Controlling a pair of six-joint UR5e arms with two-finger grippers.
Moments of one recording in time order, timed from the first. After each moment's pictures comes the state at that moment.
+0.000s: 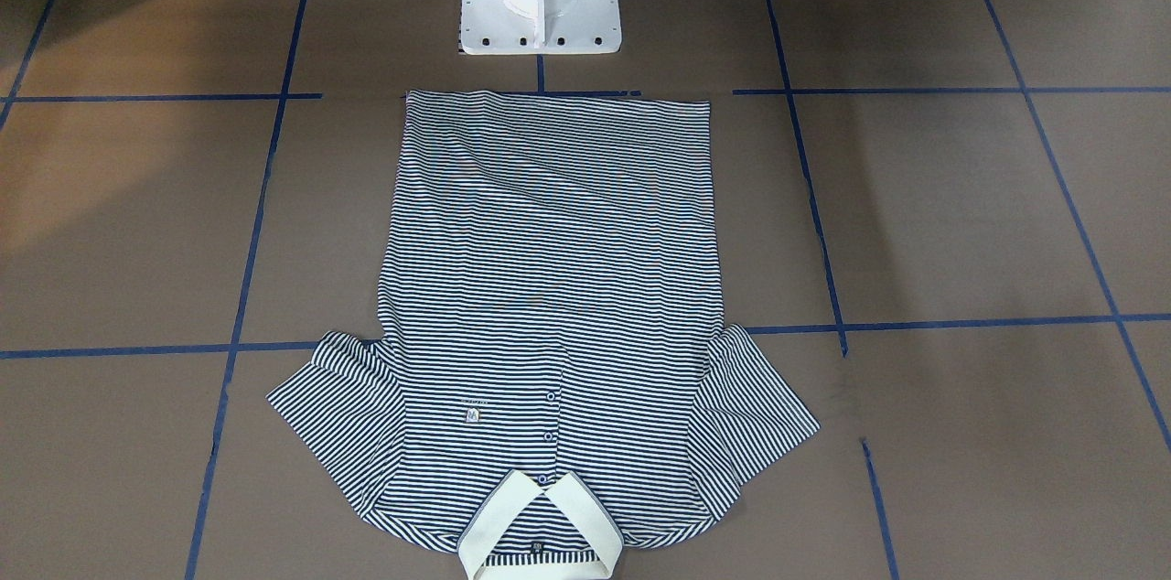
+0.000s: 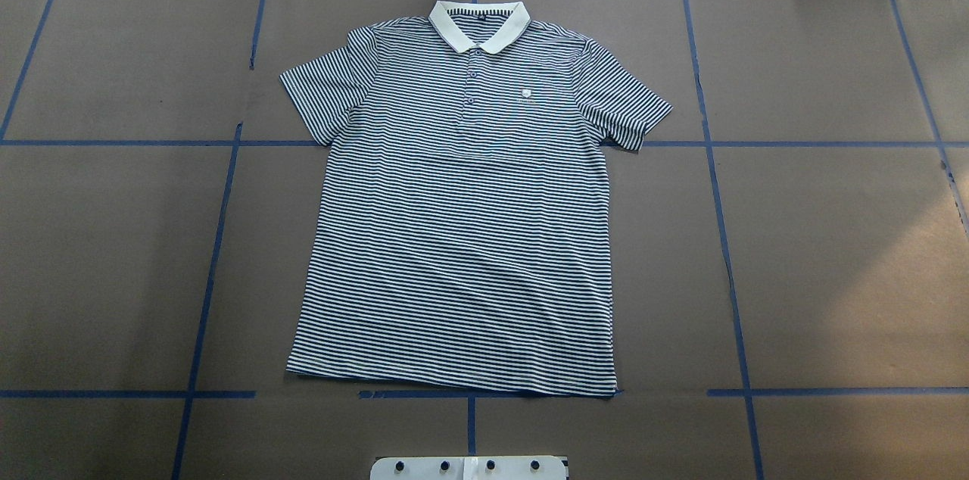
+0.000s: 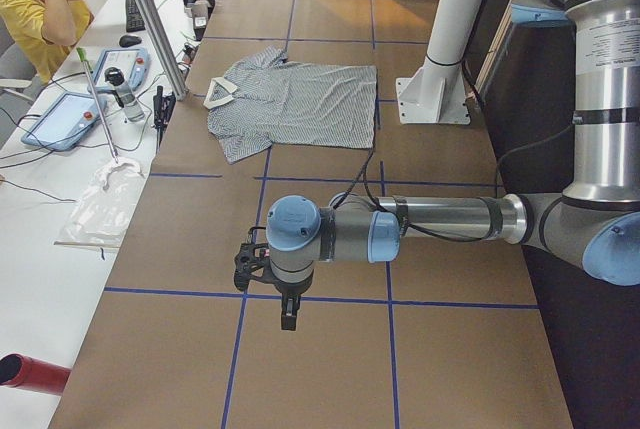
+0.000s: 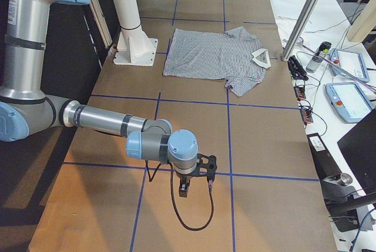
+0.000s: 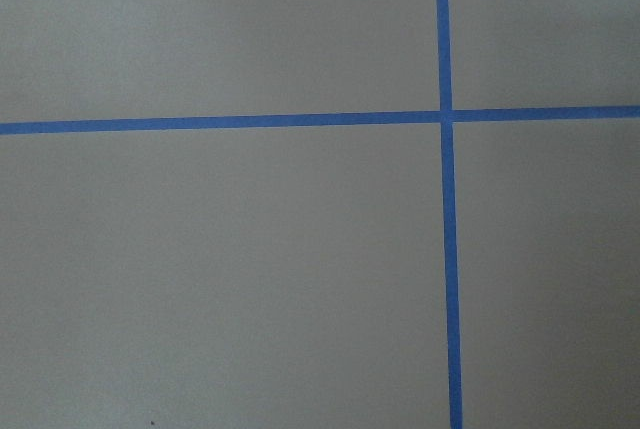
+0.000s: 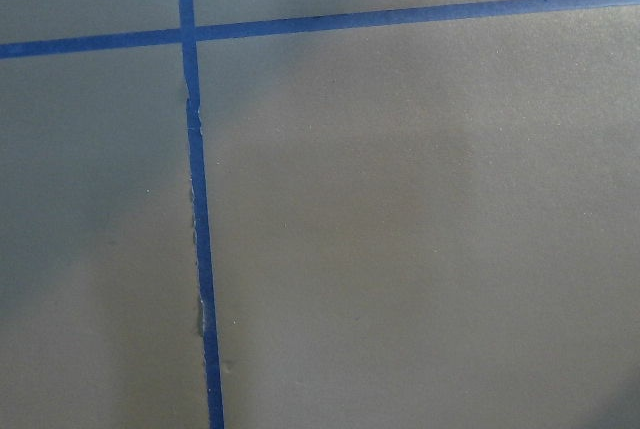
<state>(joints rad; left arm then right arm) -1.68 -1.46 -1.69 -1.58 -2.32 0.08 1.65 -1.79 1.64 -1.44 2.34 0.02</state>
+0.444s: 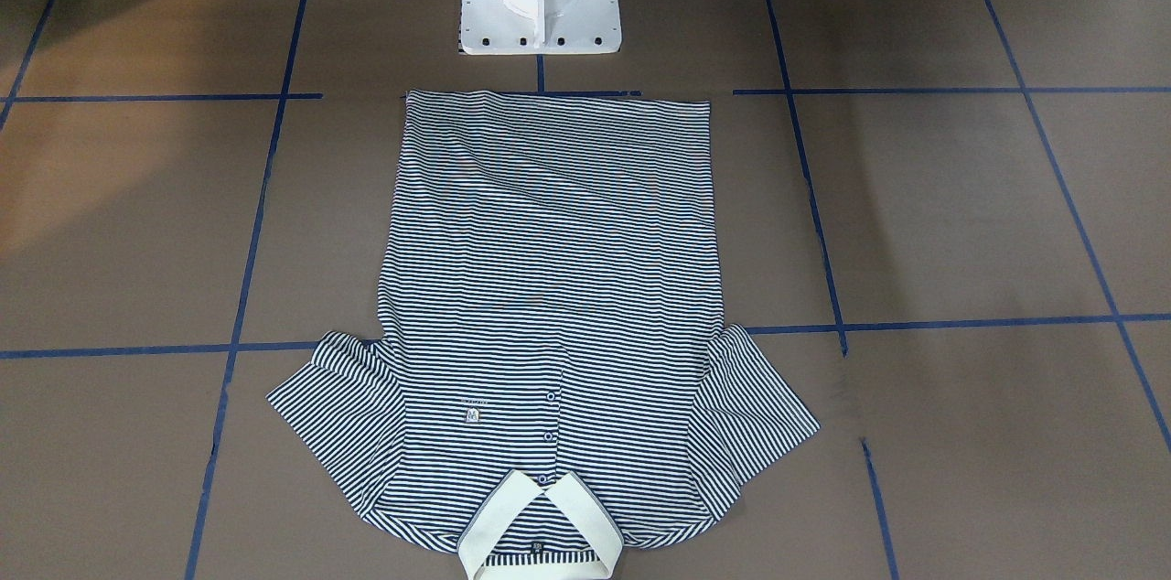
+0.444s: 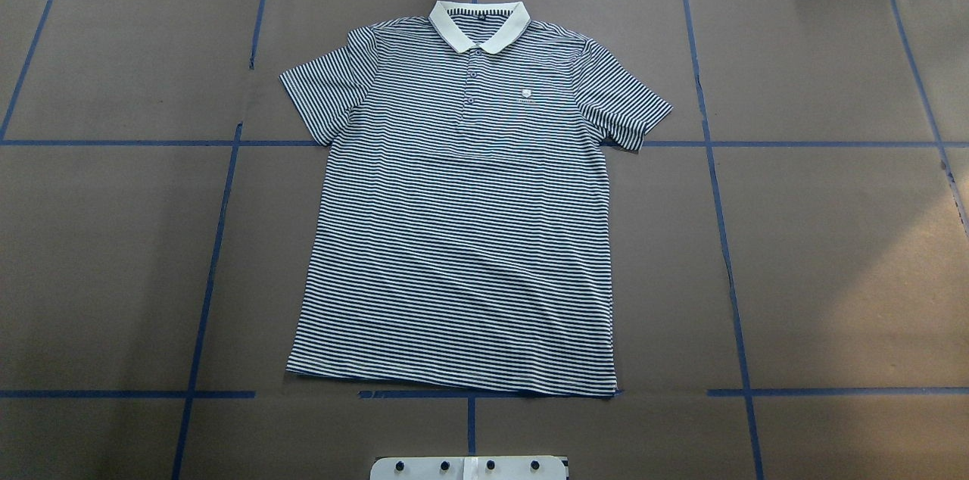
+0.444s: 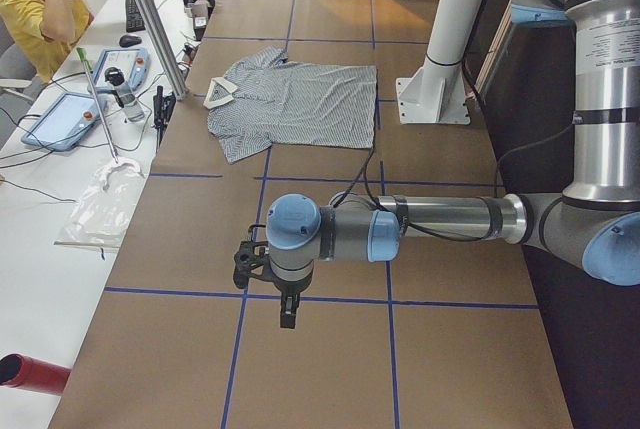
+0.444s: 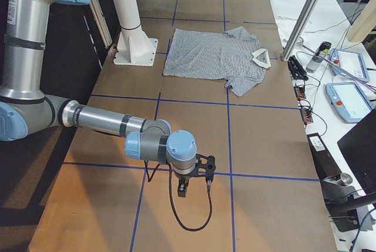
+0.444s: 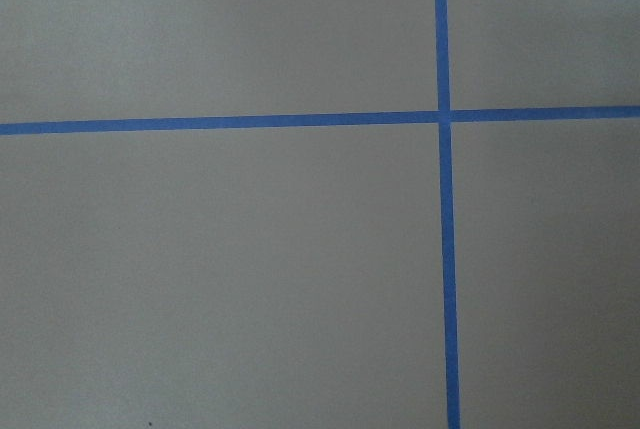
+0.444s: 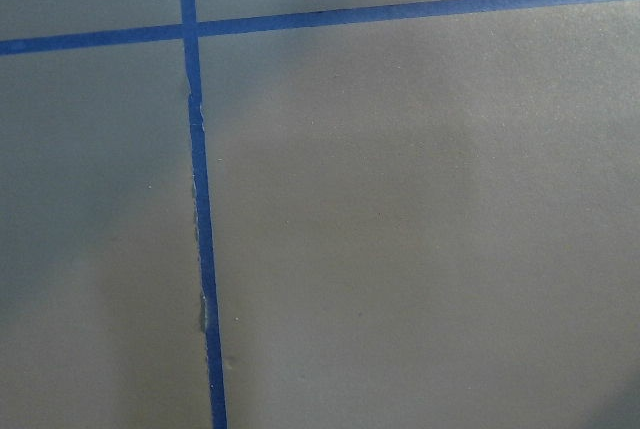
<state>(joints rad) -1.68 -1.46 -1.69 -1.60 -2.33 0.08 1.65 -1.79 1.64 -1.44 2.34 0.02</state>
